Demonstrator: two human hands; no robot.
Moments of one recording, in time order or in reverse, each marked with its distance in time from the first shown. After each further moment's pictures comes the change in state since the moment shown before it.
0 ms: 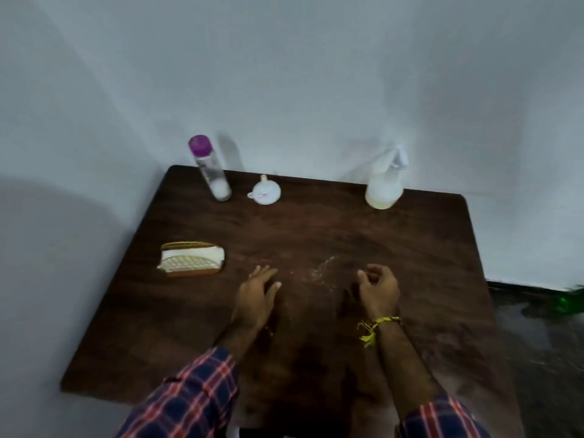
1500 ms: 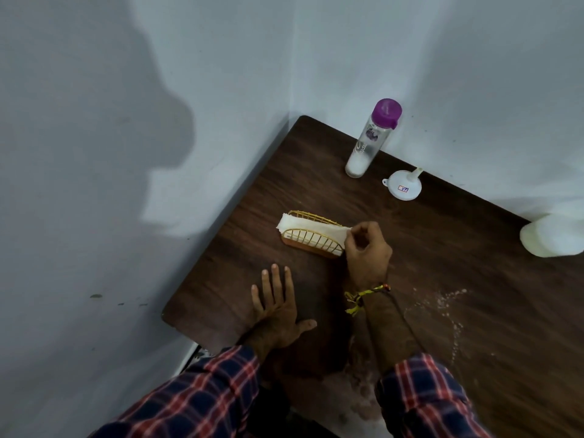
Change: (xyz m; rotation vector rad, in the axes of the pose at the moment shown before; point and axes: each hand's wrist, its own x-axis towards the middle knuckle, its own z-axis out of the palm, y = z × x) left_hand -0.043 -0.163 -0.070 0.385 -0.340 -0.353; right_hand -0.105 -0.094 0.252 -0.162 -0.309 -0.618
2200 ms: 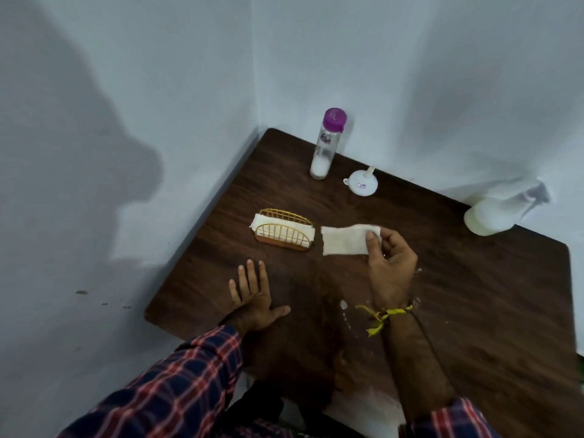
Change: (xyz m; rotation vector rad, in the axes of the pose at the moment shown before) left_hand -0.006 0.002 -0.003 -0.026 -0.019 -0.018; right_hand -0.045 -0.020 -0.117 0.382 0.196 0.101
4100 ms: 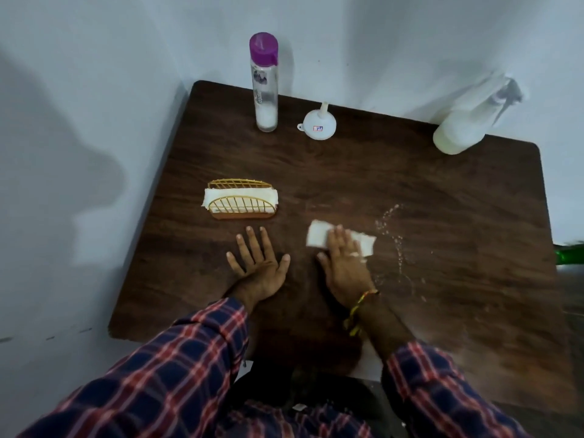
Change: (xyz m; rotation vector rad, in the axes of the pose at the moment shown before) left_hand 0.033 0.061 0.027 0.092 0.078 0.009; right_hand -0.051 0.134 -0.015 -1.077 -0.586 -0.045
